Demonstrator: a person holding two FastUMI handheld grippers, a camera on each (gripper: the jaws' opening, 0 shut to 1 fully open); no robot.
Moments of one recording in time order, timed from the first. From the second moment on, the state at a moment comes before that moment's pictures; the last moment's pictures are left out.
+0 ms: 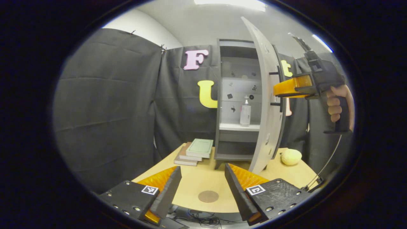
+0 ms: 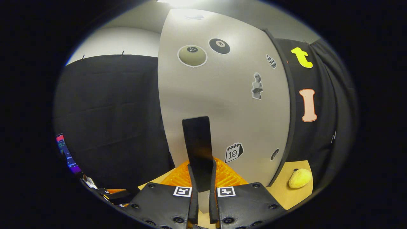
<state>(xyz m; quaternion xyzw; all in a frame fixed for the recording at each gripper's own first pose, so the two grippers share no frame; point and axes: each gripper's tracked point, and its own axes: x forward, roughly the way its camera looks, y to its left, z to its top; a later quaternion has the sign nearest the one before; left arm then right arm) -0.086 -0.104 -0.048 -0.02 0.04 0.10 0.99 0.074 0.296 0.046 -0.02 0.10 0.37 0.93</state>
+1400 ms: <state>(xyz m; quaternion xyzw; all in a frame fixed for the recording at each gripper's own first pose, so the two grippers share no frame) 0.002 -0.189 -0.001 0.02 0.02 -0.07 1.00 0.094 0.218 0.052 0.02 0.07 0.18 0.98</state>
